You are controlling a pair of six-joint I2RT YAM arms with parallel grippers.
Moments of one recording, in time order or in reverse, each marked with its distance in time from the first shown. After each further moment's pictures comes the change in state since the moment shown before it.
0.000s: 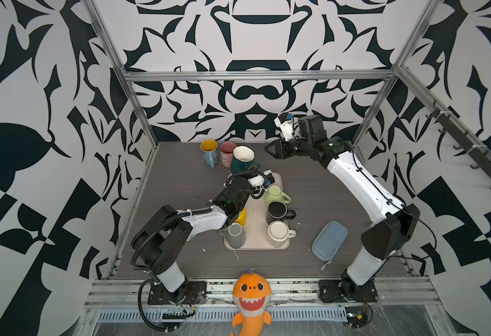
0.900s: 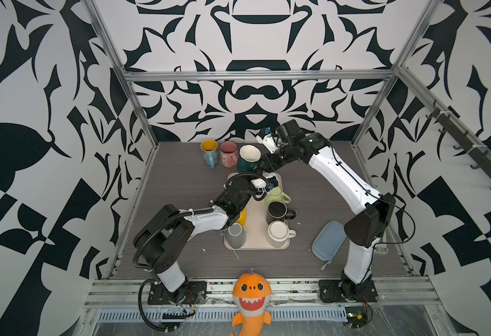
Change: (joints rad) left arm -0.011 0.002 0.000 0.044 0.099 0.024; right arm 0.099 0.171 0.201 -0.321 0.095 -0.184
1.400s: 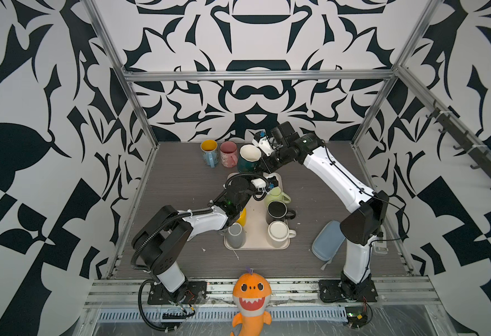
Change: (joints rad) left arm -0.001 -0.013 0.000 -0.006 0.012 -0.008; right arm 0.018 0.032 0.014 -0.024 0.020 -0.009
